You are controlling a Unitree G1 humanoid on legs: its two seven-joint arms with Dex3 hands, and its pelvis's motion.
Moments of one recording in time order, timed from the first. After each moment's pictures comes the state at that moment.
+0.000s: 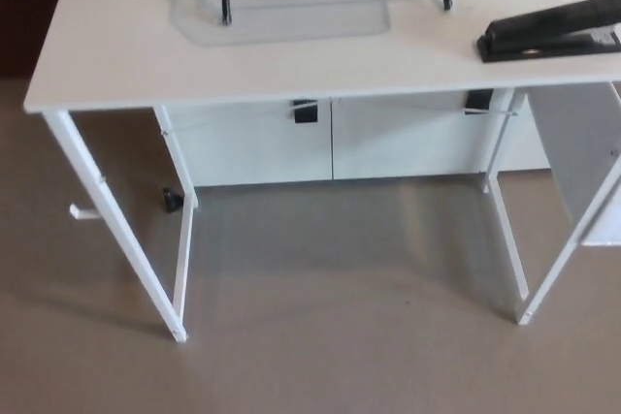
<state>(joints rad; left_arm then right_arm) 0.19 0.72 0.23 1.28 -0.04 -0.06 -0.24 0.29 -0.79 0.15 0.67 -0.39 0.21 0.06</state>
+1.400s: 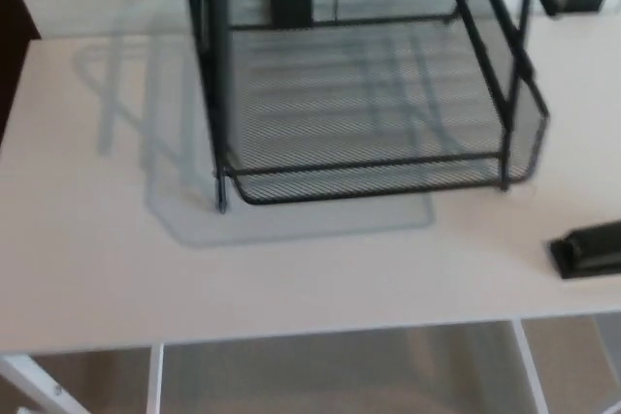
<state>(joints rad) 0.17 0.72 0.21 1.29 -0.03 -0.06 -0.21 0.29 -0.79 0.15 0.67 -0.39 0.21 0.06</state>
